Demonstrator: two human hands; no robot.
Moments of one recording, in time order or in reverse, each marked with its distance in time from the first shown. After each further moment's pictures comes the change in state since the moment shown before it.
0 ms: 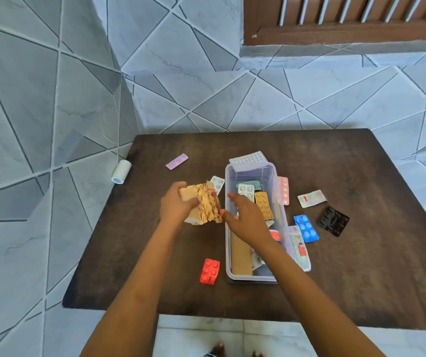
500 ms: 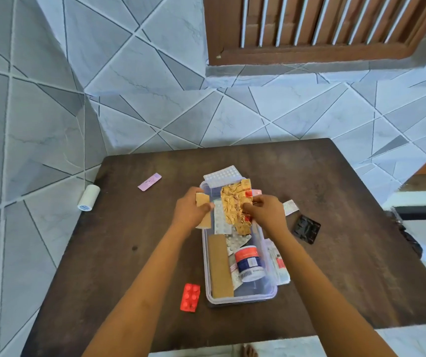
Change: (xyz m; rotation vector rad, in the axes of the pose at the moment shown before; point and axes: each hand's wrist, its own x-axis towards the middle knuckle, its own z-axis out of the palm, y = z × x) left_hand 0.003 0.063 0.050 0.064 -0.275 0.161; right_hand 0.034 0.051 -0.070 0.184 0.230 0.381
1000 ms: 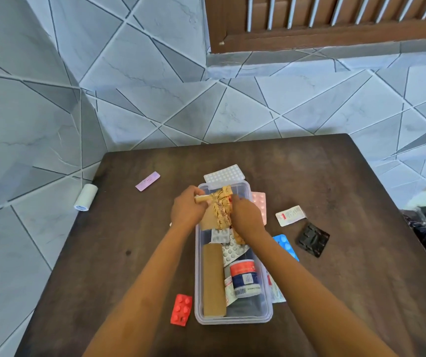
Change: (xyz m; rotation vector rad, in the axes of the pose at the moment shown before) left_hand 0.040 0.005 0.023 0.061 0.140 -0.078; right_hand 0.046 0.002 0.042 -0.504 -0.177 -0.338
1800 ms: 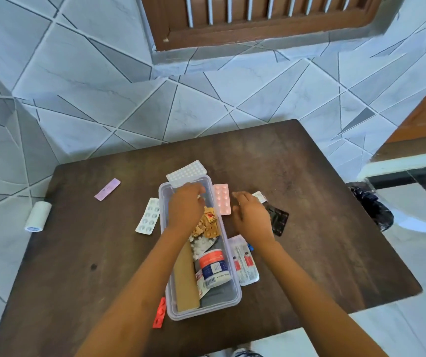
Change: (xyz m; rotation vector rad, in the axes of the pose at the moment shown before) left_hand -0.019 0.036 0.057 0.321 0.008 0.441; right_hand -0.059 0.072 -0.030 0.090 0.259 0.065
